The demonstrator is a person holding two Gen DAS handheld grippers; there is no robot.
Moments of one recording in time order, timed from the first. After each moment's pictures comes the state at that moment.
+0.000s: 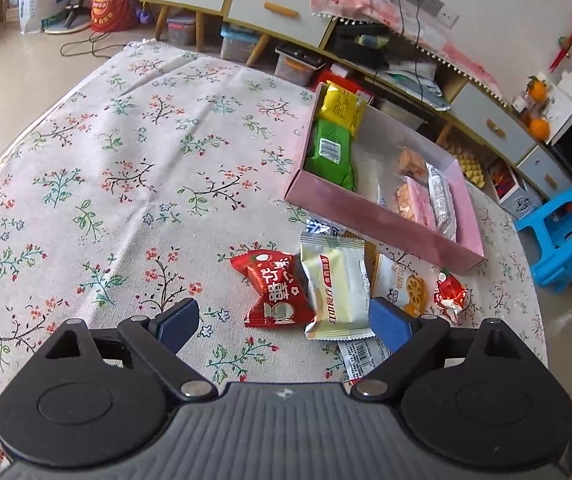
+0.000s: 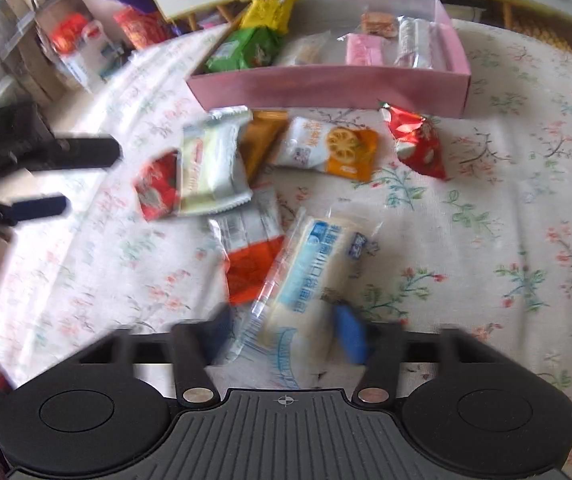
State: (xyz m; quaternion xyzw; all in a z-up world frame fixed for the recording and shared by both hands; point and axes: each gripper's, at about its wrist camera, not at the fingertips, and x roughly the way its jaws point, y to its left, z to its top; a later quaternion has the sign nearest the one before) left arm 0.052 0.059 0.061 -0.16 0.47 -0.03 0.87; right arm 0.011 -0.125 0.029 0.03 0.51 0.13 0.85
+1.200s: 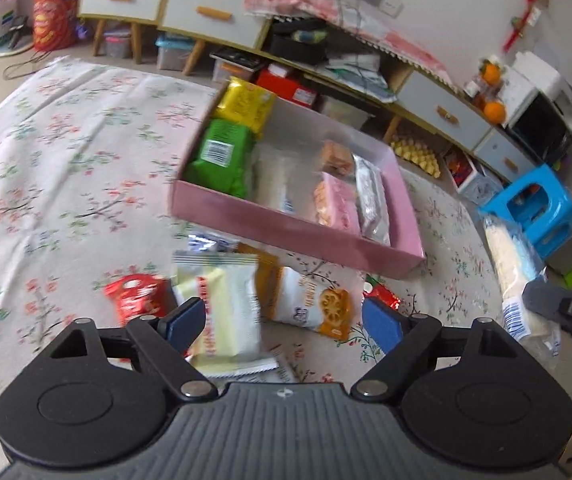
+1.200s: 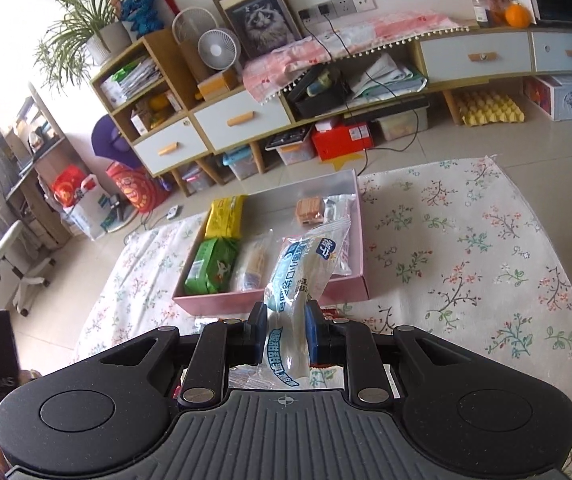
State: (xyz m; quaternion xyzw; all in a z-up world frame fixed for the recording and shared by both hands) left arm 0.084 -0.021 0.049 -0.14 0.45 -0.10 0.88; right arm 0.035 -0.237 0.130 0.19 0.36 0.10 0.91
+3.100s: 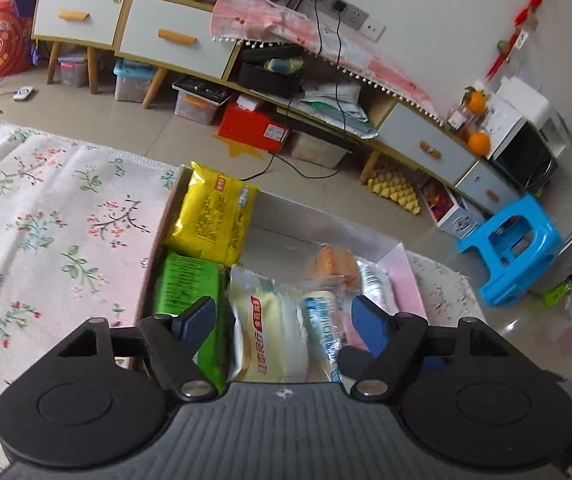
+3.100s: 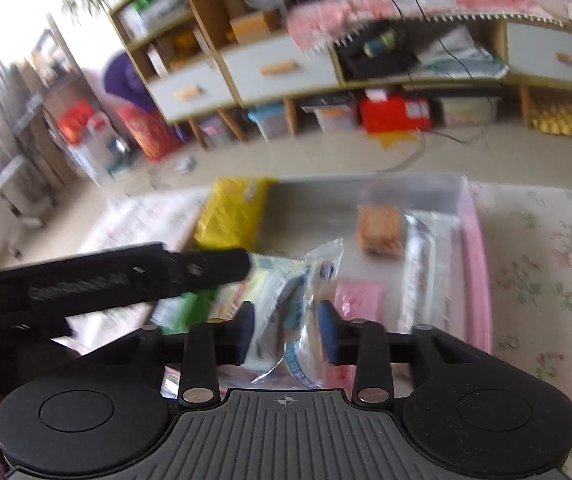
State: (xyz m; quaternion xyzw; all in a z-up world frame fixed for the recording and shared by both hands) left arm 0.176 0.010 0.061 -0.16 0.41 -0.15 0.89; right arm 0.195 -0.166 0.067 0.11 0.42 0.15 0.89
